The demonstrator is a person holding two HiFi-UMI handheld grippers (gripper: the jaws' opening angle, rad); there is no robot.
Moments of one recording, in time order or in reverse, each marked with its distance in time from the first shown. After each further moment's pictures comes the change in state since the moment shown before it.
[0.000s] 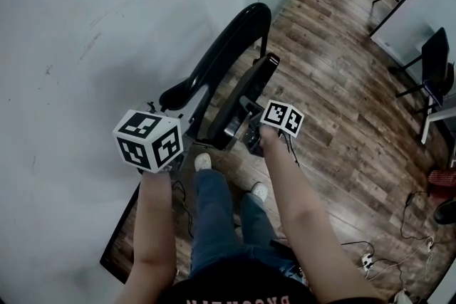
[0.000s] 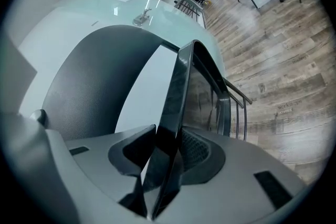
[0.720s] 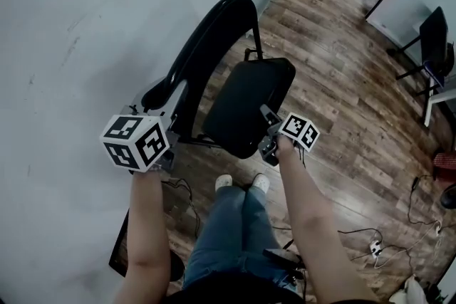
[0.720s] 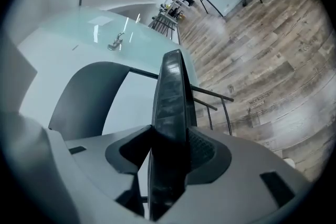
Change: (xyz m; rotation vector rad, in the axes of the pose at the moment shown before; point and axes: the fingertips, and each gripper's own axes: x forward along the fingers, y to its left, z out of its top) left arm 0.012 0.013 -0.023 -0.036 0.001 0.073; right arm -0.079 -0.112 -0.006 0.176 -0.149 -0.155
